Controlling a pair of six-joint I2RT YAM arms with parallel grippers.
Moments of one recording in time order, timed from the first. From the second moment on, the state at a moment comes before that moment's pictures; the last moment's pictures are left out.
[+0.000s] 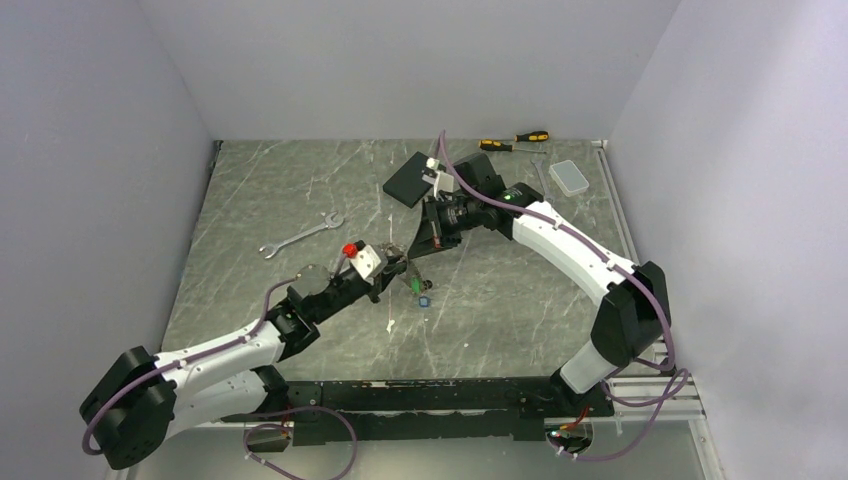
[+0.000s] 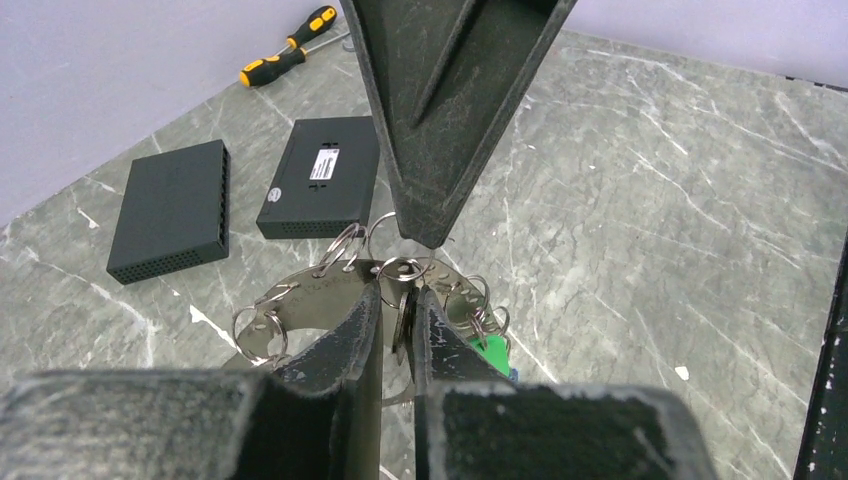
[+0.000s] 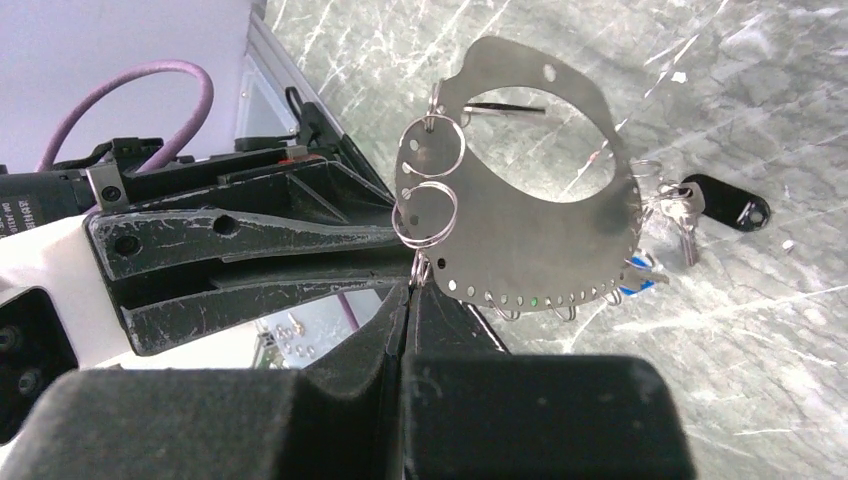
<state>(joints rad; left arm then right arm) -0.79 0.99 0.36 0.65 0.13 0.08 0.61 1.58 1.38 -0.62 -0.68 0.50</state>
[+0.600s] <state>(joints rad) -0.82 0.98 0.44 0.46 0.13 0.14 0.60 1.57 1.38 -0.67 -0.71 0.40</state>
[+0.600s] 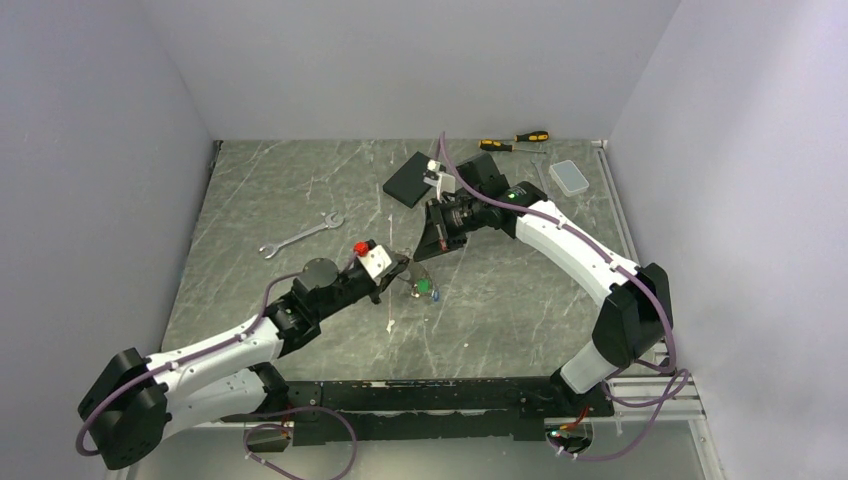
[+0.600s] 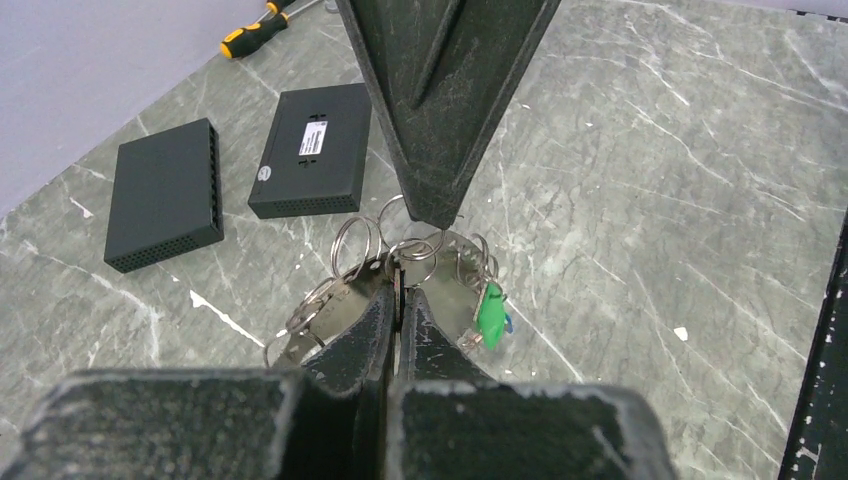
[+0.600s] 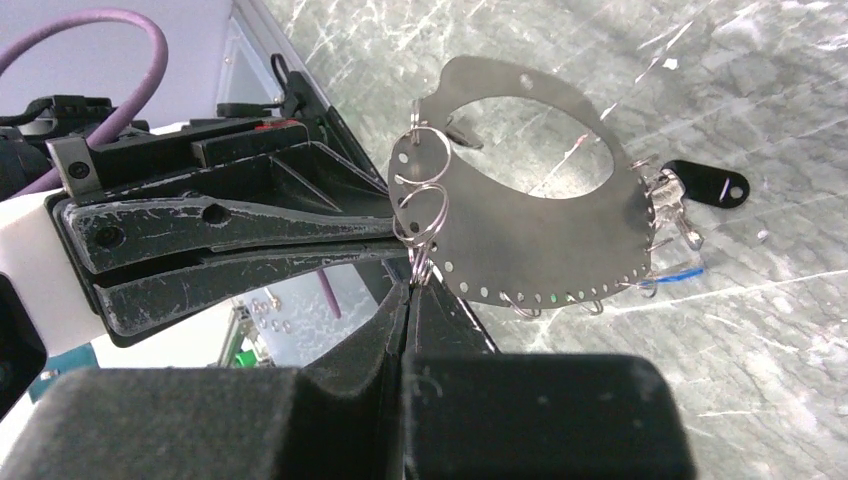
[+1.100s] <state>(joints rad) -0.83 0.96 0.49 0.34 0.12 0.17 0.60 1.57 1.38 -0.71 -0.74 0.29</state>
